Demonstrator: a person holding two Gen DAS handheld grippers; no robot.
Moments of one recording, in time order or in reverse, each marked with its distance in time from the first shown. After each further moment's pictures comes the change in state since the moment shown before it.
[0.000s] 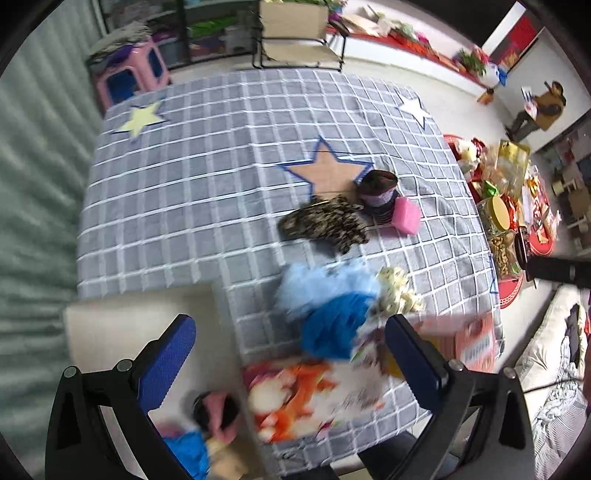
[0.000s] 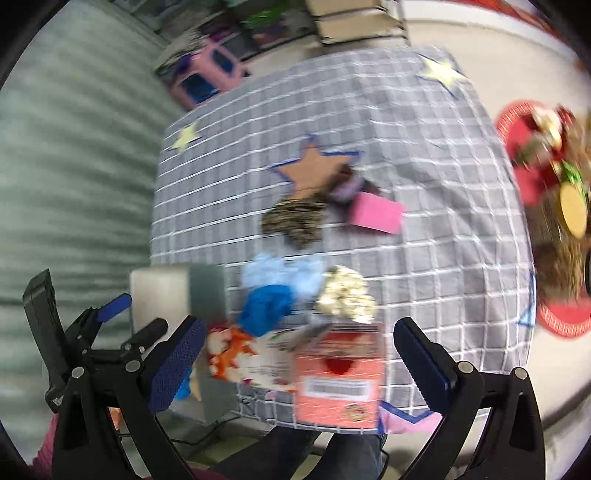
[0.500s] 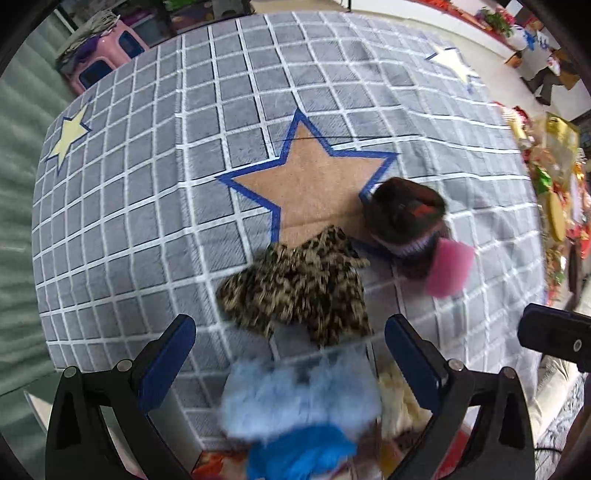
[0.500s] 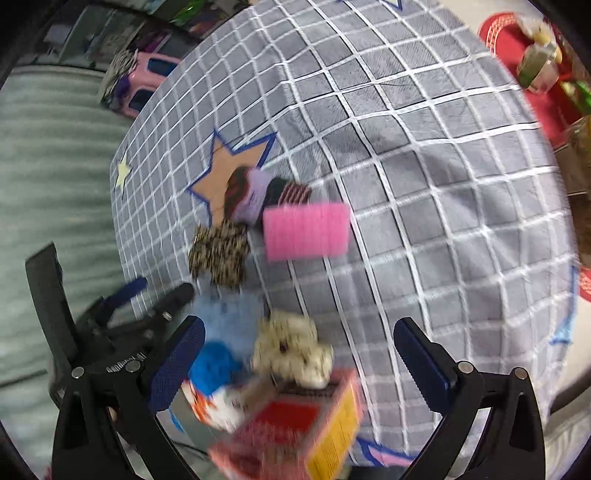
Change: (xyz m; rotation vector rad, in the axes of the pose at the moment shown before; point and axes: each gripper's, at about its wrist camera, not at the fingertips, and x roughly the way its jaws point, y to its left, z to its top) left arm 0.145 -0.061 0.089 0.021 0.158 0.140; right arm 0.104 -0.113 0.068 0.232 0.124 0.118
